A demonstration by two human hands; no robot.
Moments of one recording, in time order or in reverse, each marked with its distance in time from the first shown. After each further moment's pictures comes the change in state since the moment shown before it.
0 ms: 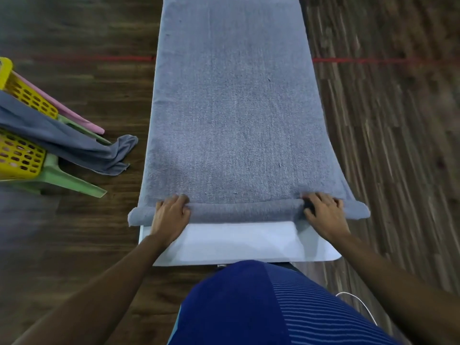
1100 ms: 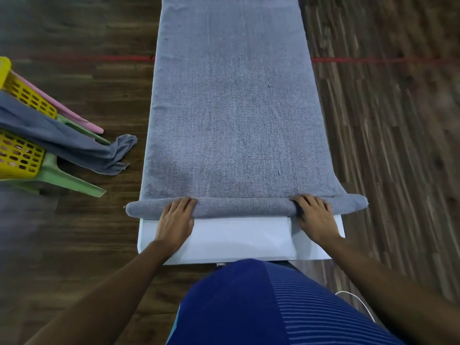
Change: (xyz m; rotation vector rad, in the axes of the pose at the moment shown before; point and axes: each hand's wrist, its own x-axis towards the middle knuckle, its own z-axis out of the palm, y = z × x) left_hand -0.016 0.007 0.016 0.190 -0.037 0.156; right_hand -0.009 -0.011 0.015 -0.021 -0.036 -0.093
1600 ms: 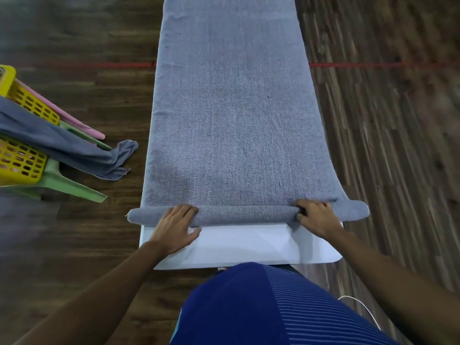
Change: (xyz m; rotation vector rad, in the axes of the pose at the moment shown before) left_hand -0.002 -0.015 -0.007 -0.025 -0.040 0.167; right_hand 0.018 -0.001 -0.021 0.080 -0.207 0.064
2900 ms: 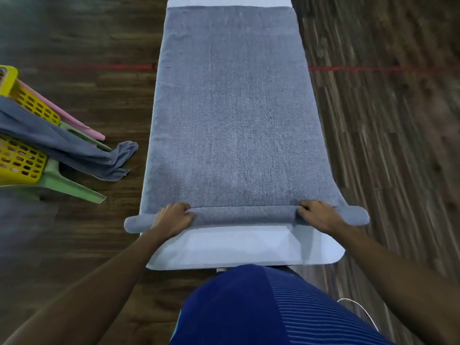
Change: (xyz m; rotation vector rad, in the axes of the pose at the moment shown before) left_hand 0.029 0.004 -0.026 -0.281 -0.206 -0.425; right_hand 0.006 0.007 -0.012 0.029 -0.142 0.087
